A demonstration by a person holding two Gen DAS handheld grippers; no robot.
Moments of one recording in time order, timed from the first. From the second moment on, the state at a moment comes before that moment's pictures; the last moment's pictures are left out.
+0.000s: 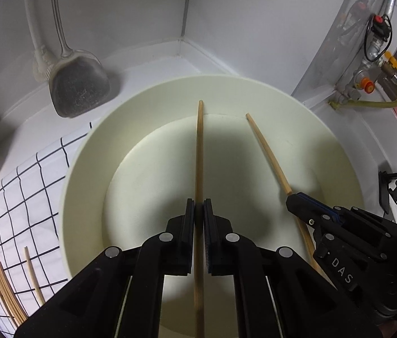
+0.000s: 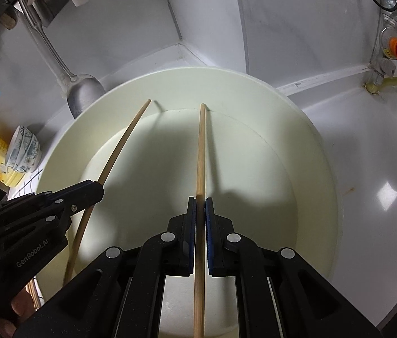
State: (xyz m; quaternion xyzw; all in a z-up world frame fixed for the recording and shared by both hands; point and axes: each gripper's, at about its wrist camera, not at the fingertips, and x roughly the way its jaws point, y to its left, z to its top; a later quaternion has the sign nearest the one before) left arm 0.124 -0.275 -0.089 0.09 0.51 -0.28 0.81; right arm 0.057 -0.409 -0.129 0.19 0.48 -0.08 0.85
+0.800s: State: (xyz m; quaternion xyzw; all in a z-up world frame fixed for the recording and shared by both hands) left arm 0.095 -0.204 -0.039 0.07 0.46 -0.22 0.86; right arm 0.016 -0.363 -0.083 0.16 0.44 -0.10 0.88
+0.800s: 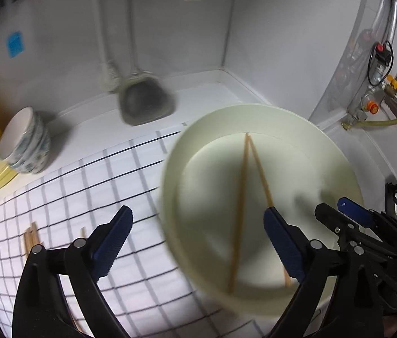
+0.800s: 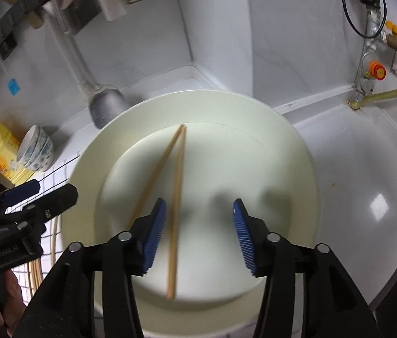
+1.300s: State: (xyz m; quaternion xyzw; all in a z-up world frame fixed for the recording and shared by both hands) left arm 0.054 -0.055 -0.008 0.03 0.46 -0.15 0.88; right arm -0.019 -0.252 -0.047 0.14 0.43 -0.05 0.89
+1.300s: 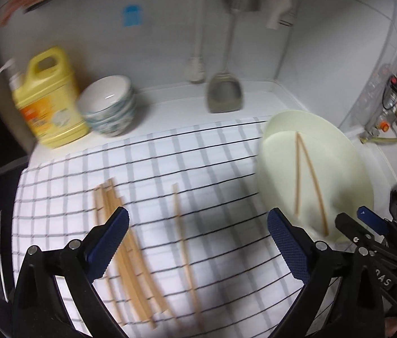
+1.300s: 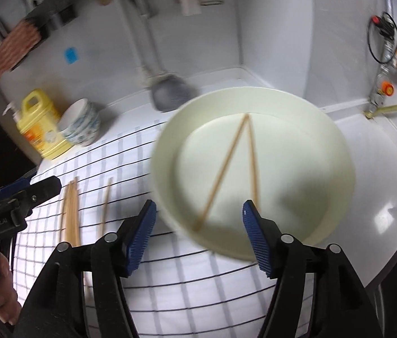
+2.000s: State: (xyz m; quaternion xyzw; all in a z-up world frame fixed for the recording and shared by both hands) left arm 0.016 0.116 -0.046 0.00 0.49 -0.07 0.87; right arm -0.038 -0.112 -0.054 0.10 0.44 0.02 0.89
